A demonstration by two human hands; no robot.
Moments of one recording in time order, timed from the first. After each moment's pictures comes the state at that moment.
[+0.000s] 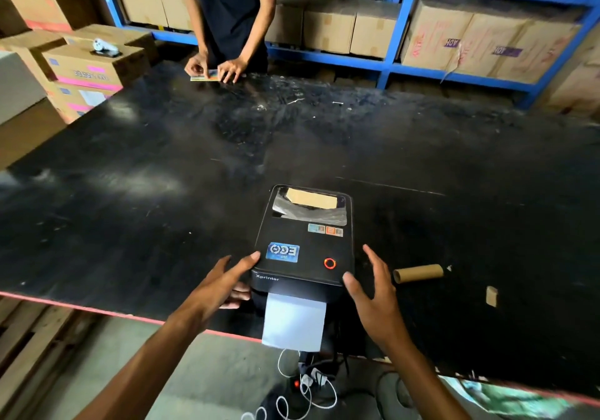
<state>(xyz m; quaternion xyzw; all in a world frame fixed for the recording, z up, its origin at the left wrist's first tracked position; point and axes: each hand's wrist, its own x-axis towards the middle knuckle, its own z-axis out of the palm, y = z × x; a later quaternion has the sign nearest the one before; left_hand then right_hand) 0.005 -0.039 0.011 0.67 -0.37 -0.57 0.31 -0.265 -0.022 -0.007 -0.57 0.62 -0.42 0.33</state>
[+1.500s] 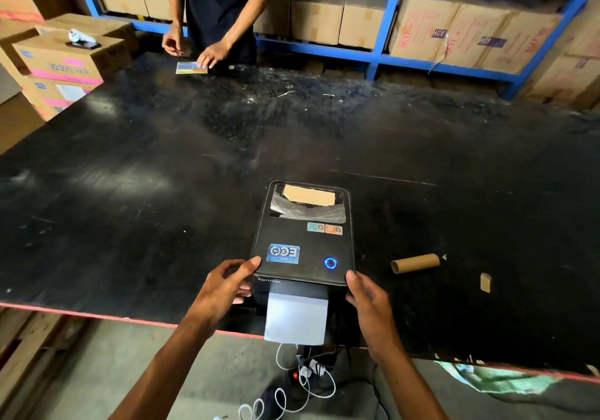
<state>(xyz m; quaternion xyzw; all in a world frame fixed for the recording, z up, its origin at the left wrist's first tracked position) -0.001 -0.034 -0.001 0.66 -0.39 -0.54 0.35 -0.243 -0.008 -0.016 -0.40 0.58 -0.51 0.49</state>
